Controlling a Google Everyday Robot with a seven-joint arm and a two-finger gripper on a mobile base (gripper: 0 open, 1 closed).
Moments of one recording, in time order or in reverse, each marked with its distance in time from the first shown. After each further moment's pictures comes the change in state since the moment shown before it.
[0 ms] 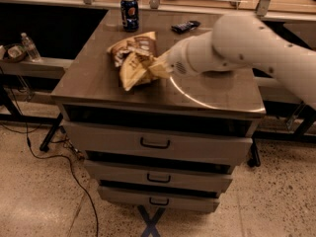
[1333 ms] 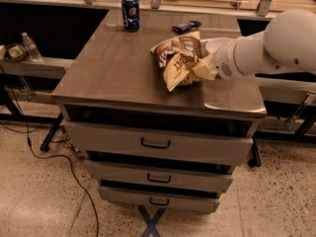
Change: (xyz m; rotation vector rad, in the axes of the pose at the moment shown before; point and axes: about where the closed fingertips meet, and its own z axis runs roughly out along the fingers) arm 0.067 -0.056 -0.093 0.173 0.118 0.061
